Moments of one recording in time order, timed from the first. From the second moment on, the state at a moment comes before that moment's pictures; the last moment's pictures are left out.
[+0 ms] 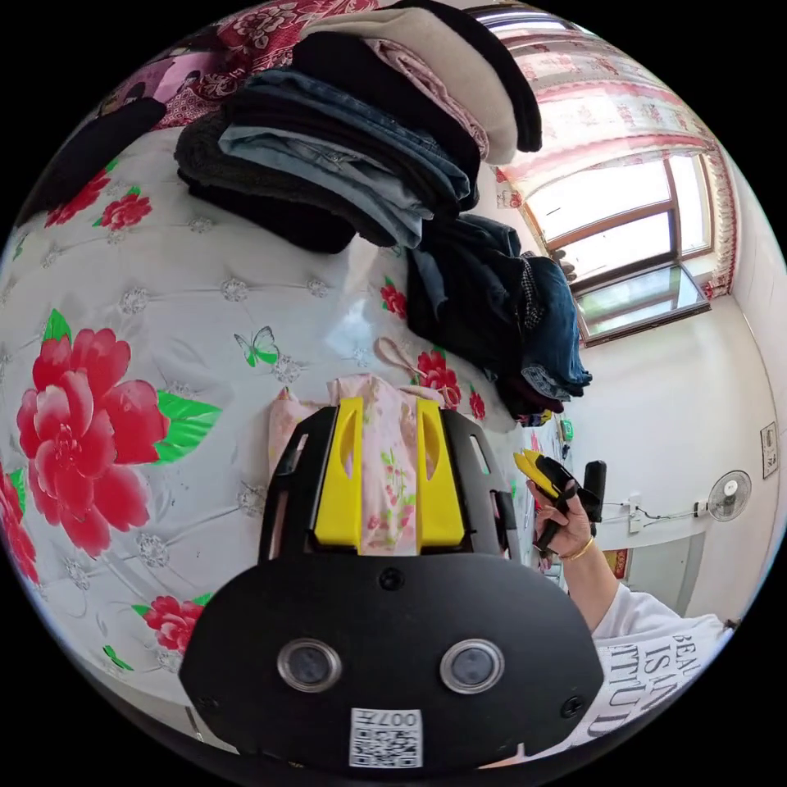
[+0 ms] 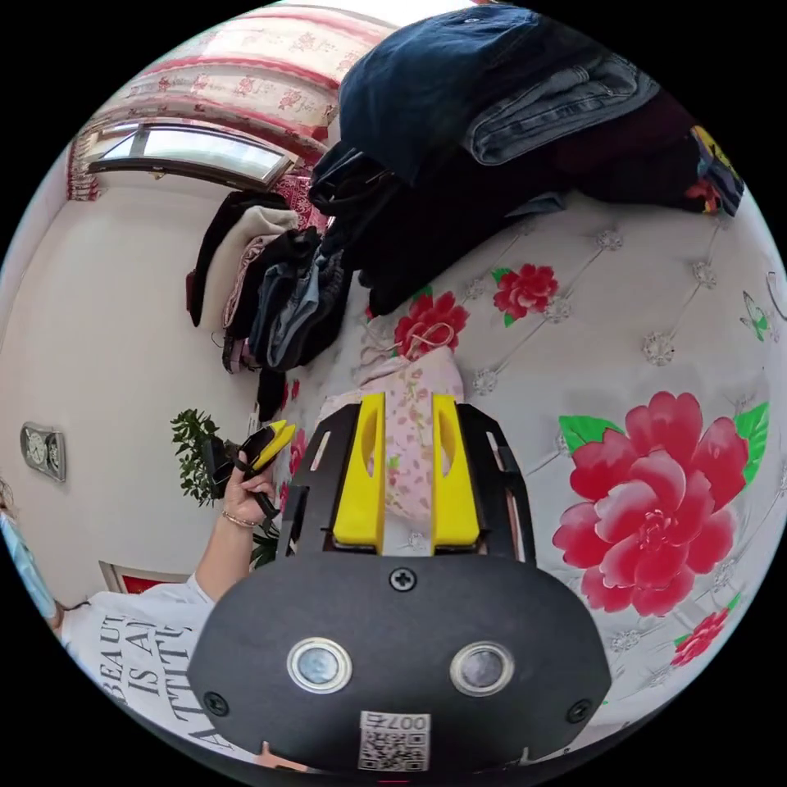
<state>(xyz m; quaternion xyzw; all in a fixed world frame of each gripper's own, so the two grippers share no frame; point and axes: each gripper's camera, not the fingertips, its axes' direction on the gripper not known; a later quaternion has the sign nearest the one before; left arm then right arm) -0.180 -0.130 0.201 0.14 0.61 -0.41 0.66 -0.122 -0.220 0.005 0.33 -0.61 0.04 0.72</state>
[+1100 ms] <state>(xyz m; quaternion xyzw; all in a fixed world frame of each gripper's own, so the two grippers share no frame) -0.086 -0.066 0.228 0.11 0.62 -0.38 0.68 -0.240 -0.273 -0.030 0.29 -0.50 -0.03 0.82</state>
